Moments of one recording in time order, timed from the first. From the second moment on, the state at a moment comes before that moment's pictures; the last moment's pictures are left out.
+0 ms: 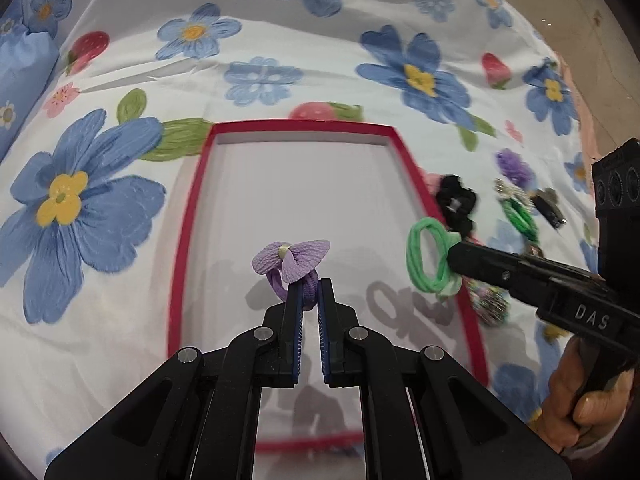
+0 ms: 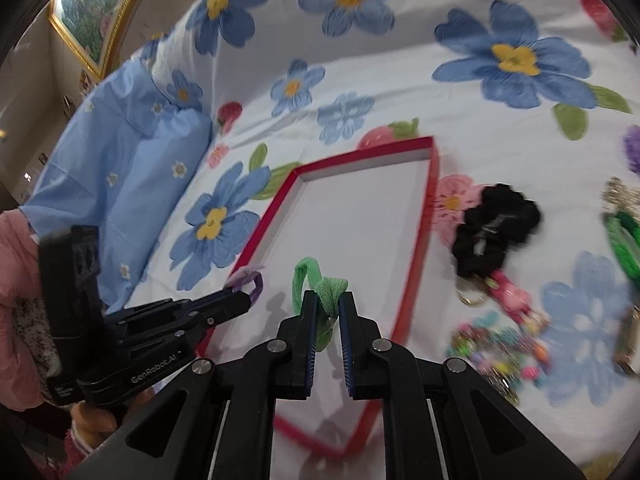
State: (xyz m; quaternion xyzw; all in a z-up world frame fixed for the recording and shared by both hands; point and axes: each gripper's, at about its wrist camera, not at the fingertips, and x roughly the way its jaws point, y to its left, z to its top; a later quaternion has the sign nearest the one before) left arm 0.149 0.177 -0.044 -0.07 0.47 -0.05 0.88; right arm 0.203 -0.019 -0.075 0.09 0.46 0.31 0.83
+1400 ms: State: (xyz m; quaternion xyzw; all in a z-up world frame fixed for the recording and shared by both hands) left arm 0.162 0.143 -0.019 -0.12 0.45 -0.08 0.88; right arm 0.230 -0.091 -0.050 0.12 0.43 0.22 0.87
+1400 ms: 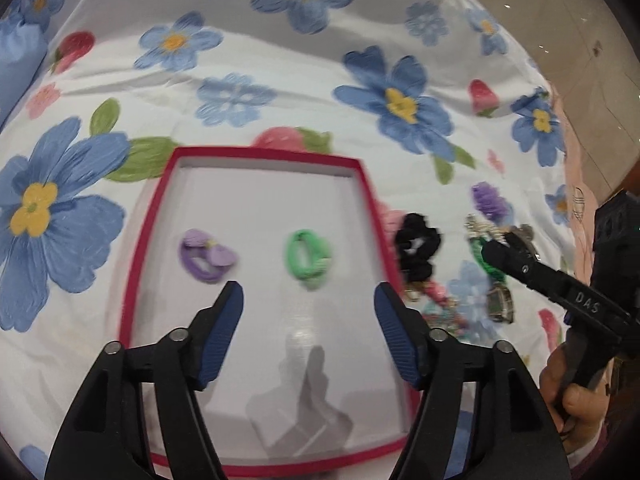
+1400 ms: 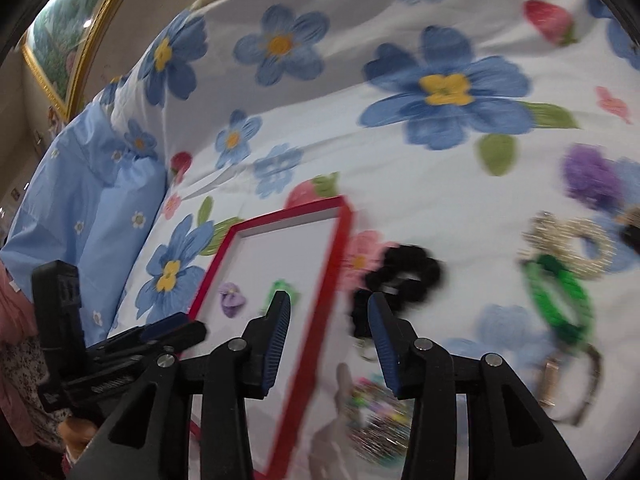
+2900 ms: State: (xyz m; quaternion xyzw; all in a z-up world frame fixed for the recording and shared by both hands) left arm 0.257 -0.029 -0.077 0.06 0.53 -0.19 0.82; right arm 0.255 -0.232 -0.096 0.10 0.48 0.11 0.87
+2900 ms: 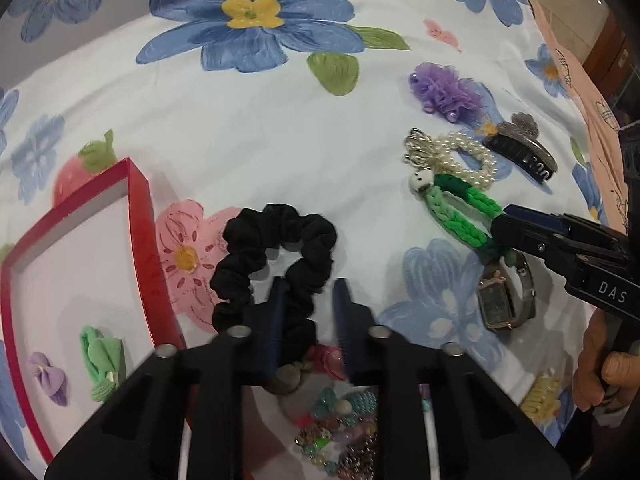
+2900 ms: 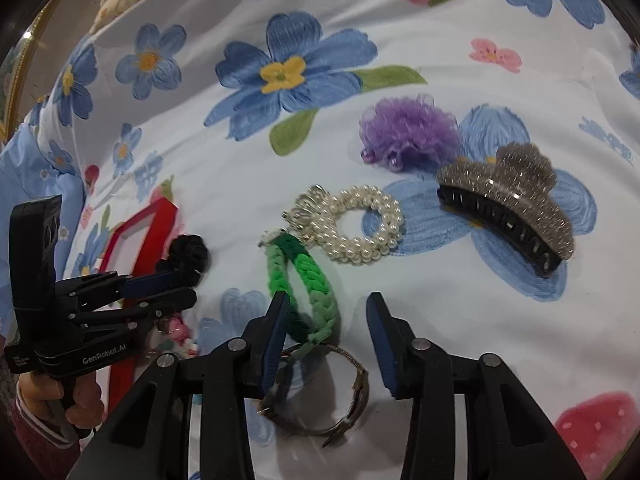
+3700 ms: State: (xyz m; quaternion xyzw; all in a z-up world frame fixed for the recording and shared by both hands) left arm 0.189 0.042 0.002 -0.07 0.44 -0.20 0.87; right arm 0.220 -0.197 -0.046 0.11 0.40 0.17 0.89
